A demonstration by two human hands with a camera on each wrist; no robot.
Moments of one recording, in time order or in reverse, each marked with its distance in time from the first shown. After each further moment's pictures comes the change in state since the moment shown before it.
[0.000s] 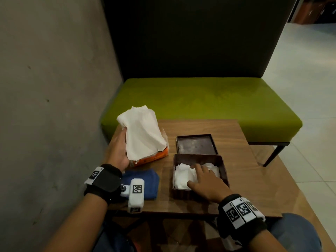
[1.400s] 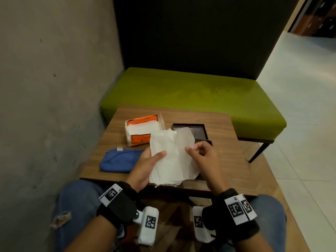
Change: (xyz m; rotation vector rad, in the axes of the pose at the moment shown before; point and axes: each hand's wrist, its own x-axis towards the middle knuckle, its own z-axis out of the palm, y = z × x) left_hand -0.132 -0.067 0.034 0.142 -0.160 -0.171; right_hand -0.062 -0.027 -0.008 0.905 0.531 -0.084
